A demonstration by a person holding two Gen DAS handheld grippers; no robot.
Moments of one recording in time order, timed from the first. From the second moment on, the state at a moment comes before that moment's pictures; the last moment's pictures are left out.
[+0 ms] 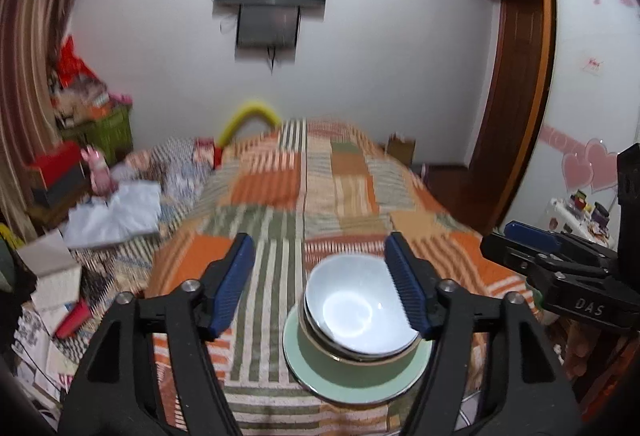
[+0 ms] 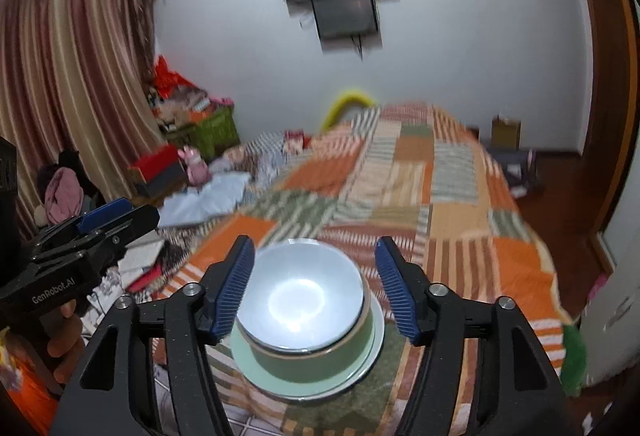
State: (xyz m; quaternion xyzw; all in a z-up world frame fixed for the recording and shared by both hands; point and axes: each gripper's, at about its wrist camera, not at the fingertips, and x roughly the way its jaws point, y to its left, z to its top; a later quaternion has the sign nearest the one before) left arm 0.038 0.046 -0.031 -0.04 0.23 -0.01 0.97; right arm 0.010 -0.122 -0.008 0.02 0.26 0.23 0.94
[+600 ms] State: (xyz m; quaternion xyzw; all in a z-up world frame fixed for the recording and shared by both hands) left arm -0.020 0.036 -0.003 -0.03 0.13 0.00 0.99; right arm -0.029 -0.125 0.010 0.02 0.16 0.19 0.97
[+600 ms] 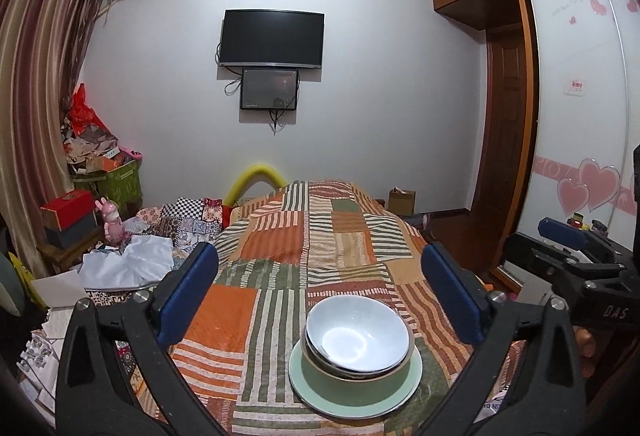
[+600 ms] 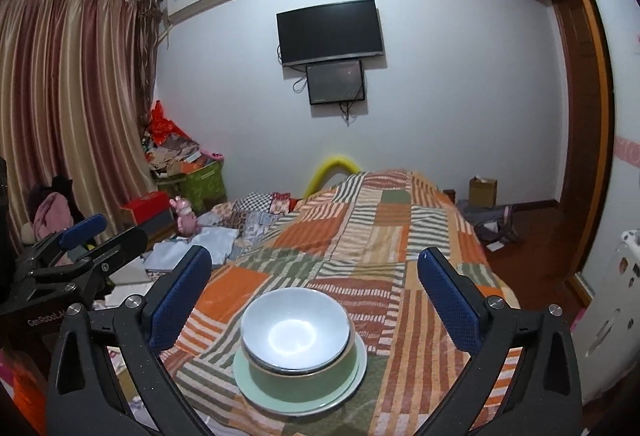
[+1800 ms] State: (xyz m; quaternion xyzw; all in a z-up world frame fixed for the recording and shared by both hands) left arm -0.013 0.037 -0.010 -0.03 0.13 -0.02 0.99; right arm -0.033 -0.130 0.010 0.03 0.17 0.19 0.97
